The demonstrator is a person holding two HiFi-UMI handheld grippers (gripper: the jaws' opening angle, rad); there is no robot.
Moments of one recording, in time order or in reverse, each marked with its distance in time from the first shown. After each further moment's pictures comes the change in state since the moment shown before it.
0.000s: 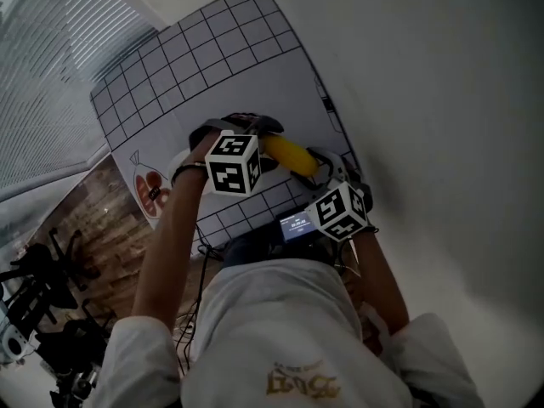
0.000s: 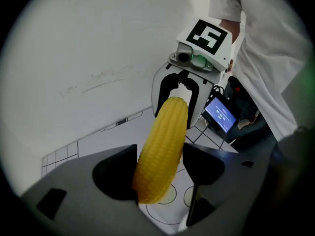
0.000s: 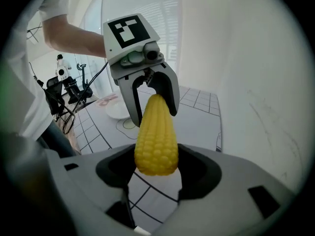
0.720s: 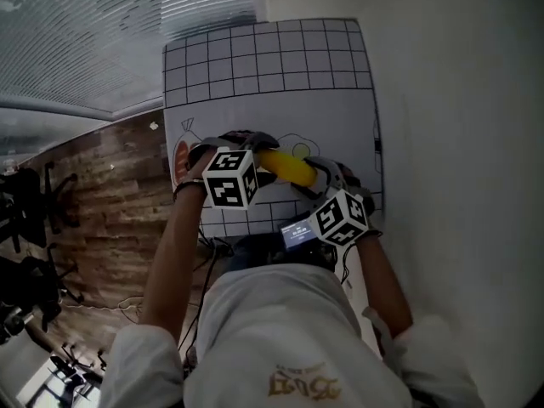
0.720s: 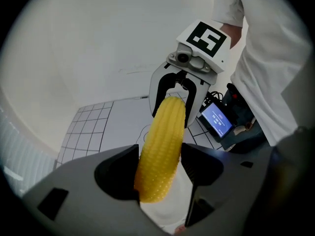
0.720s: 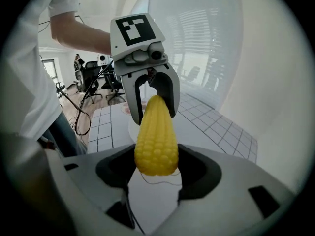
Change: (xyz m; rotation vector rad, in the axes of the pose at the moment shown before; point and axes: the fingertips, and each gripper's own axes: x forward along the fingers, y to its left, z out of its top) left arm -0.089 -0.052 -0.084 -0.336 0.036 0.241; right arm 0.037 0.073 0.091 -0.400 -0.071 0.246
